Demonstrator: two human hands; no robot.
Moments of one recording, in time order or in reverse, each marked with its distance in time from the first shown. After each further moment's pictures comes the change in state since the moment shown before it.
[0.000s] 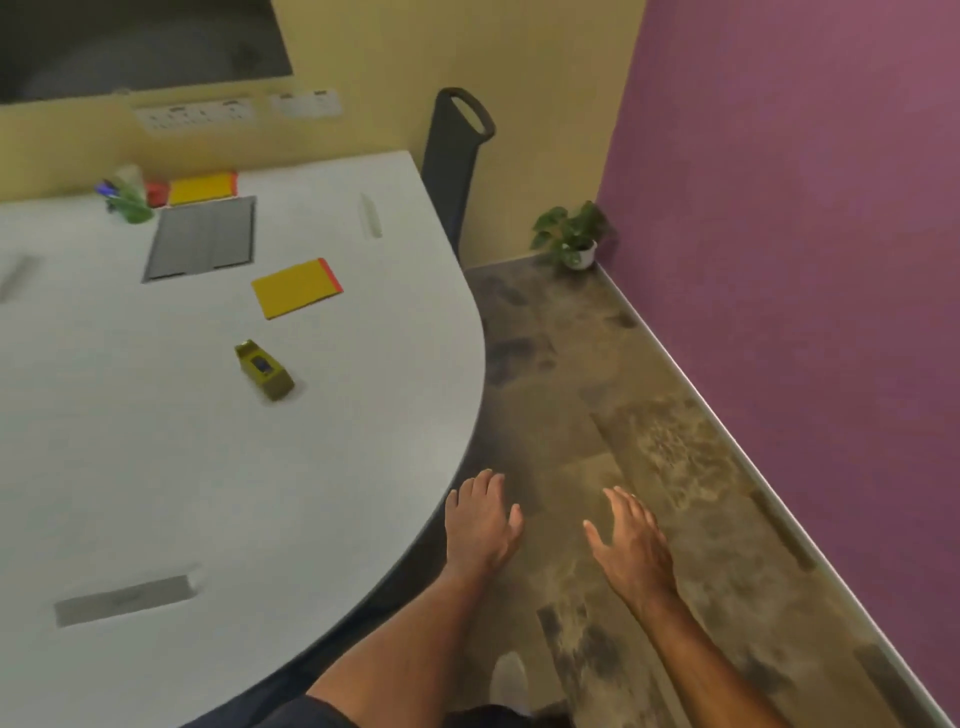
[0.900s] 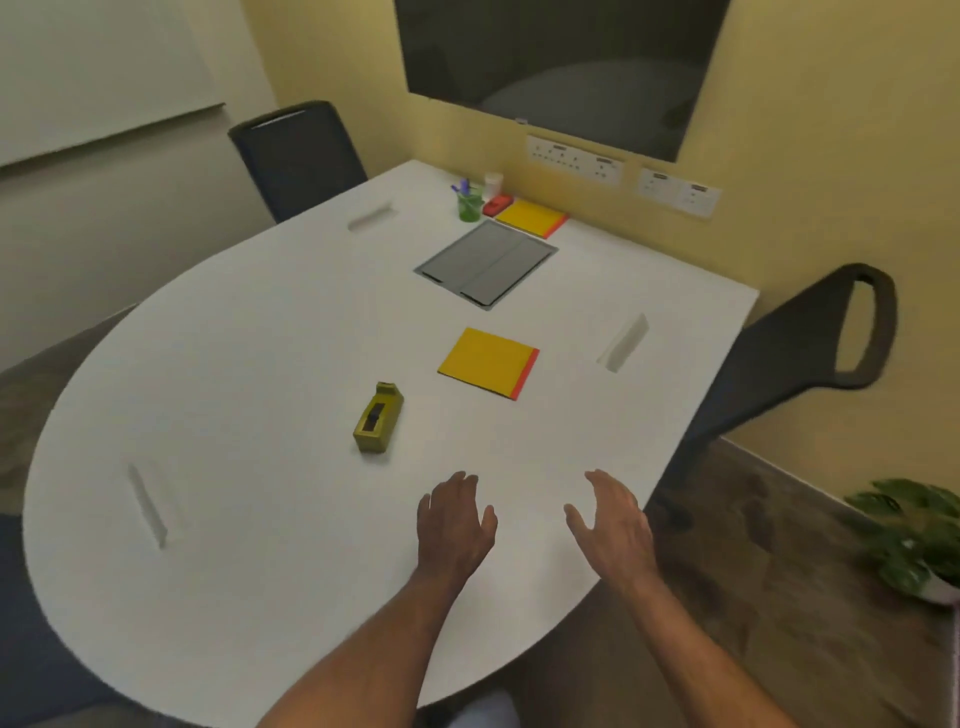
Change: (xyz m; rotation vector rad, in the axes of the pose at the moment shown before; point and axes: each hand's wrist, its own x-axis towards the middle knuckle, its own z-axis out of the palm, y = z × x) left_hand 0.393 -0.074 -0.120 -0.123 0.393 -0.959; right_hand 0.571 -0.314 0.019 -0.017 -0.376 -0.965
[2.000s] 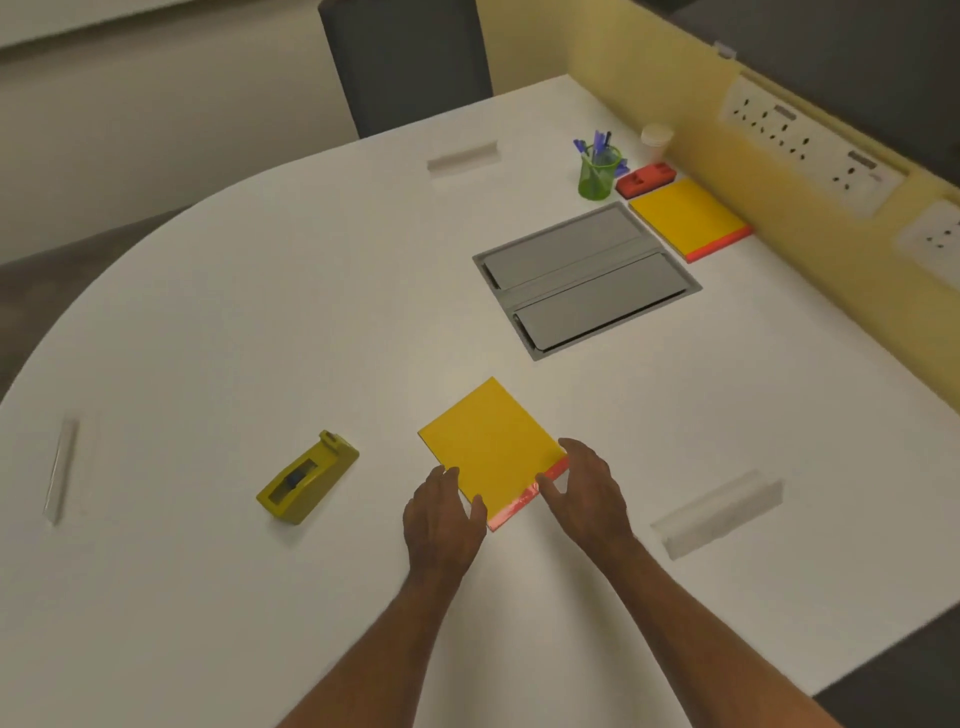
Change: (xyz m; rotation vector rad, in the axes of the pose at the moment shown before) left_hand 0.356 0.092 0.072 -0.193 0.091 -0.659; right_hand 0.482 -0.005 0.060 0.127 -0.424 -0.393
